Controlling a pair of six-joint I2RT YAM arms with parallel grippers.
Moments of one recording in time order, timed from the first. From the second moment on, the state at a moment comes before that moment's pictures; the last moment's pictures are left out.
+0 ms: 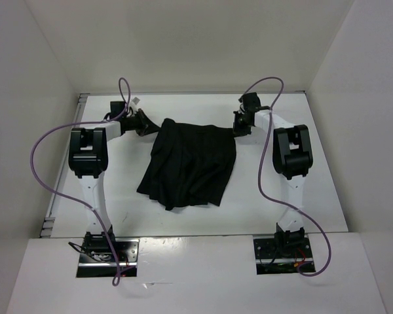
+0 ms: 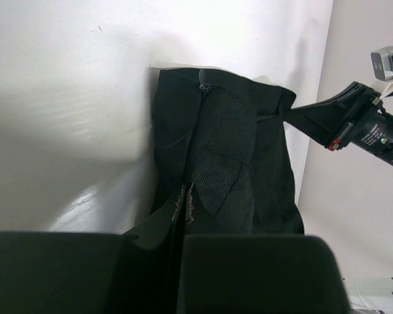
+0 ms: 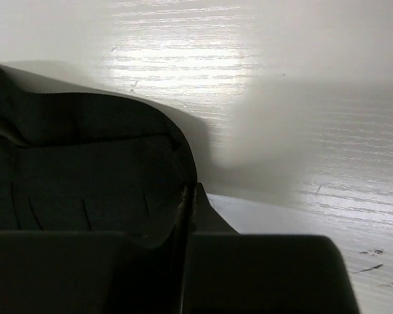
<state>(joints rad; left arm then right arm) 0.04 2.26 1.52 0.01 0.84 -0.66 0.17 2.20 1.65 -0.46 -0.17 0.28</state>
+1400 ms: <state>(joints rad) -0.13 2.58 2.15 -0.31 0.71 -0.45 0.10 1.91 1.54 -0.57 0.15 0.34</state>
